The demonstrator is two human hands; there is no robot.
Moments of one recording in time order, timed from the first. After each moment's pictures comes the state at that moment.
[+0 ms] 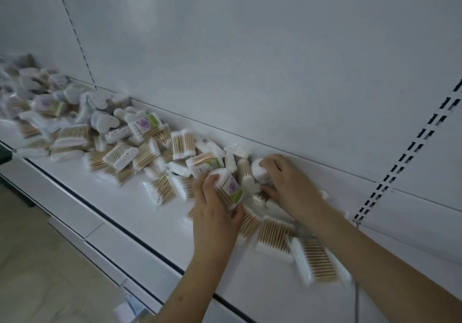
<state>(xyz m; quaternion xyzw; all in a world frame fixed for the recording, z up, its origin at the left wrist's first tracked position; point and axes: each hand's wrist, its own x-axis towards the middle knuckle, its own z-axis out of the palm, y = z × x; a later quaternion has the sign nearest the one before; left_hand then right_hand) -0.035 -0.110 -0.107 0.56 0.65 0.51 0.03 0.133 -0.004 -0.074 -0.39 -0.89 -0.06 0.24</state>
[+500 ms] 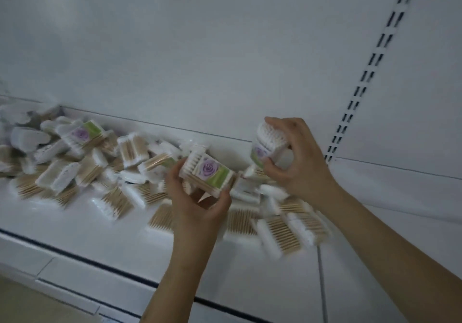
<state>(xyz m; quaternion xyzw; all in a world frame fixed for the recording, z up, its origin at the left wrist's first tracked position) -0.003 -0.127 -0.056 0.47 0.42 0.68 0.38 0.196 -0.064 -0.010 -0.45 -0.77 0.05 0.45</state>
